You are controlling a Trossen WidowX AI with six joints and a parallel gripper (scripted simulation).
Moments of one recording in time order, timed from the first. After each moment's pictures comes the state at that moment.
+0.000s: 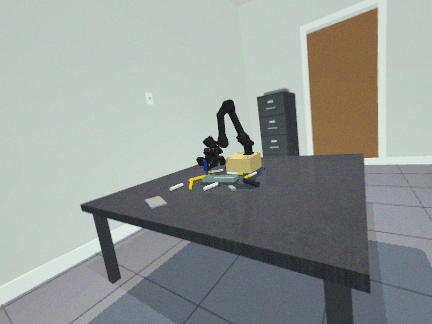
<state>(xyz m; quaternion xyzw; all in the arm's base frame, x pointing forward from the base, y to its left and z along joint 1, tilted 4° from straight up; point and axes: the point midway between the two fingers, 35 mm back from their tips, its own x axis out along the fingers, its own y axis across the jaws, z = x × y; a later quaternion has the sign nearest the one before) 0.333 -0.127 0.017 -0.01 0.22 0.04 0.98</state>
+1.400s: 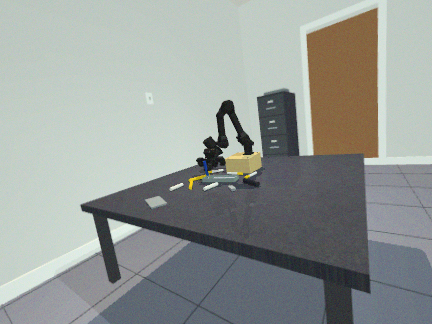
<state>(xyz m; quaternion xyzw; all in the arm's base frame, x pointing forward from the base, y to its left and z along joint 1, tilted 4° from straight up) 0.333 -0.128 0.013 -0.01 0.22 0.04 0.97</state>
